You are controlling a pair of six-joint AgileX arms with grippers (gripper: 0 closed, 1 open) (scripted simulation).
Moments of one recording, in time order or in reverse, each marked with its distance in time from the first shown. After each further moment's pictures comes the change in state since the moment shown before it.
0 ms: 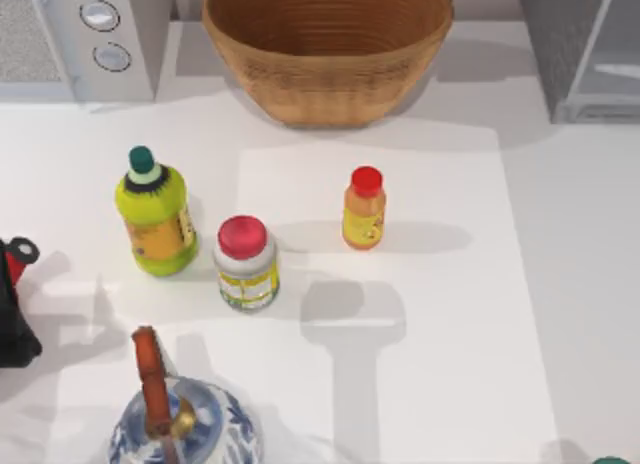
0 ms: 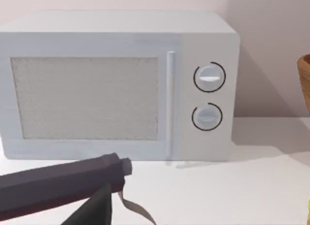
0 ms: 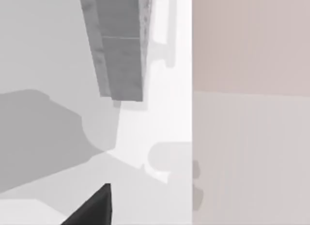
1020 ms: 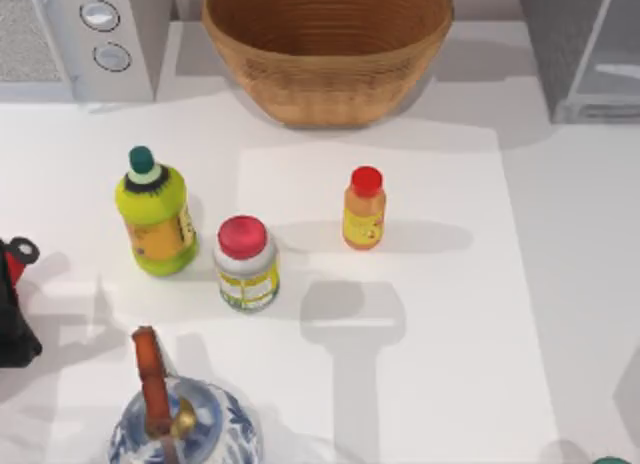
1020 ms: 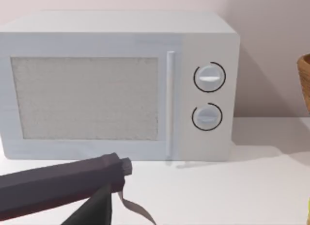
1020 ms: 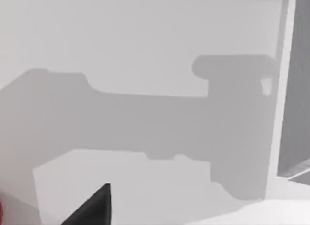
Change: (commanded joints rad) left arm 0.000 0.000 0.000 0.000 0.000 0.000; right arm 0.401 -0.494 -0.098 -0.086 0.205 0.422
